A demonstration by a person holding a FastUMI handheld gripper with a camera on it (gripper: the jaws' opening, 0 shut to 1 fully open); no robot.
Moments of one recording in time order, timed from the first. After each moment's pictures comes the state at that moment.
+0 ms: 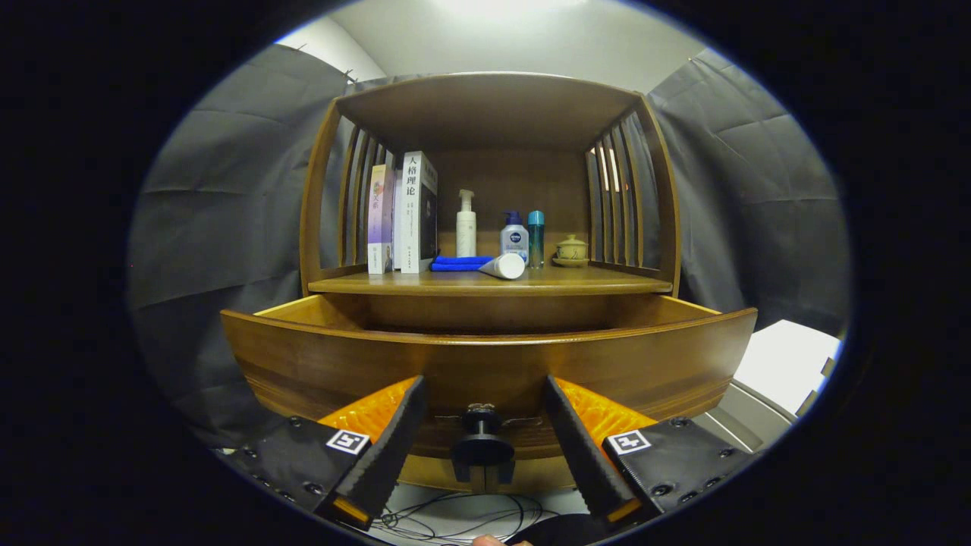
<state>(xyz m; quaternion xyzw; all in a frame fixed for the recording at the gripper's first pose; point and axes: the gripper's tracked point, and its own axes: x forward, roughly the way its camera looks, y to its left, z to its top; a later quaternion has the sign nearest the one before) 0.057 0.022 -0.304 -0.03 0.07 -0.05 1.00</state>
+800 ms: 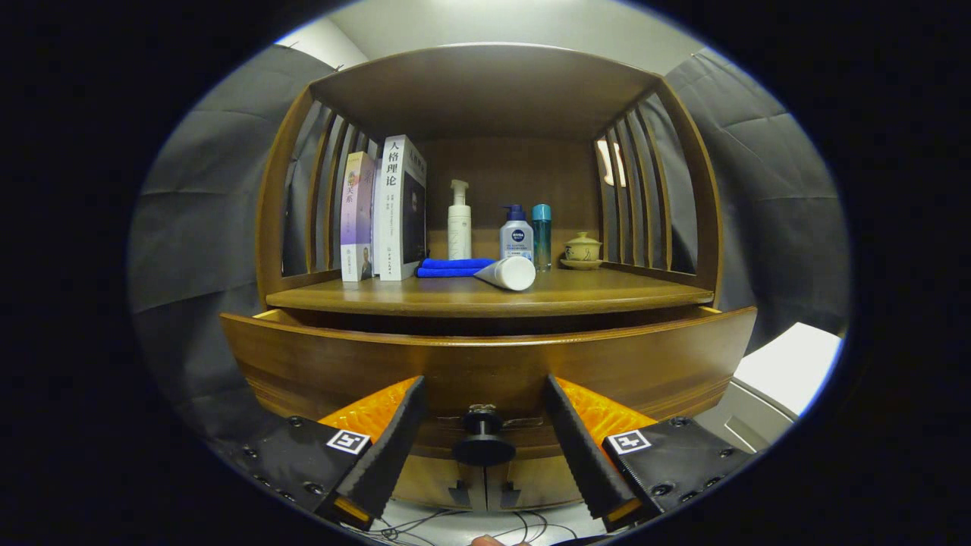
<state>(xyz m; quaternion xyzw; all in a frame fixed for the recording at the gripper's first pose) 0.146 0.013 -0.304 -0.02 0.07 -0.06 1.00</state>
